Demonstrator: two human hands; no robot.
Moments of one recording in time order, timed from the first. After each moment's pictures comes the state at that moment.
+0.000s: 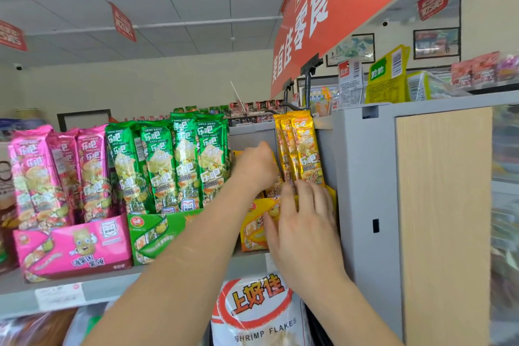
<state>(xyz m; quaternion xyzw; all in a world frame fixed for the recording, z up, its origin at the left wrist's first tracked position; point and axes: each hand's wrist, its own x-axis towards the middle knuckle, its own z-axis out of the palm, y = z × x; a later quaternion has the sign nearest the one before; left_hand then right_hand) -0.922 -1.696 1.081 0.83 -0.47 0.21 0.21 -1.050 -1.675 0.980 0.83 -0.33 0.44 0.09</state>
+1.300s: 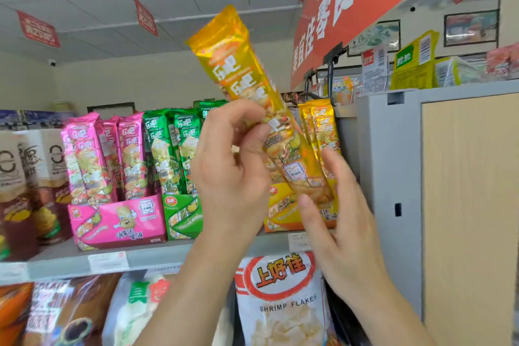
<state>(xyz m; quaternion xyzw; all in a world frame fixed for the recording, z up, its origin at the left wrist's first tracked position) -0.995 -1.557 1.059 0.38 -0.52 0.40 0.65 -1.087 -1.649 0.978 0.75 -0.06 0.61 -0.24</state>
